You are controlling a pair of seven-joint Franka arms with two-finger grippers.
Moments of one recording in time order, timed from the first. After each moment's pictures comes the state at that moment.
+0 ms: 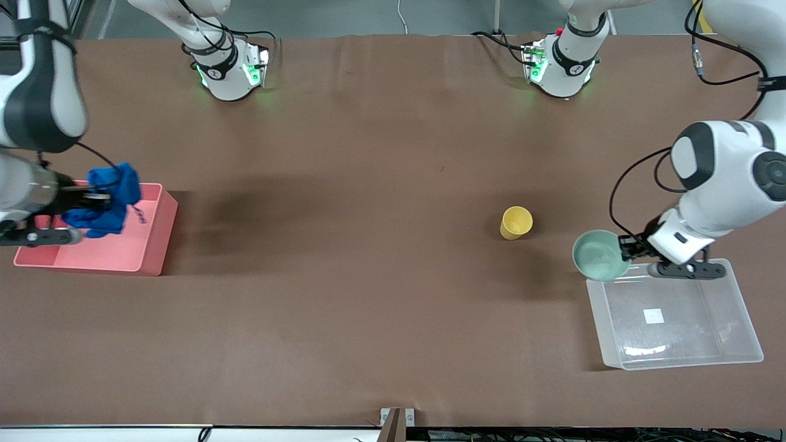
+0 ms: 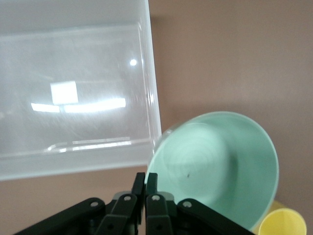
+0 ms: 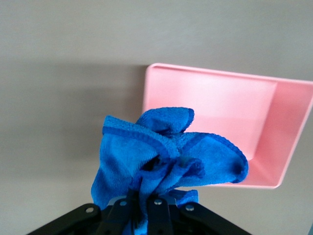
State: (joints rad) left arm 0.12 0.31 -0.14 -1.80 -0.02 2.23 0.05; right arm -0.13 0.20 -0.03 -1.69 -0.13 1.72 -0.21
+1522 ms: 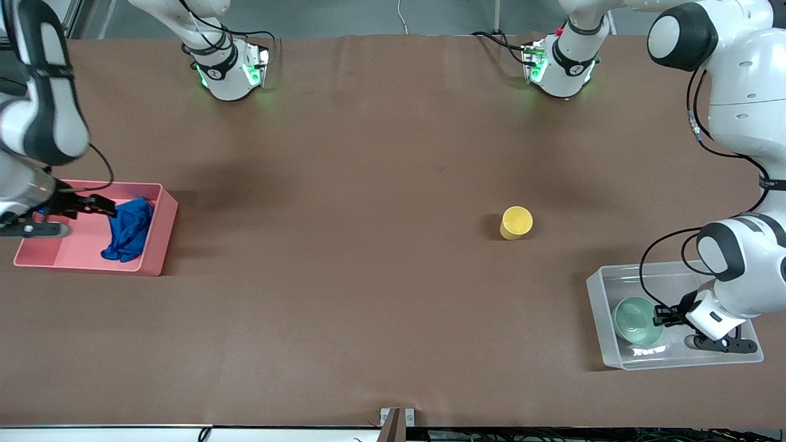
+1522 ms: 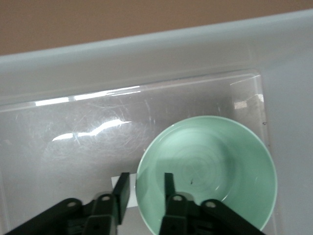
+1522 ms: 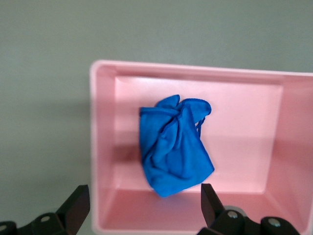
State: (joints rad) left arm 0.21 0.87 -0.08 -1.30 -0.02 2.31 0.28; right arm -0.14 0.10 -0.15 -1.99 -0.02 2.05 -0.24
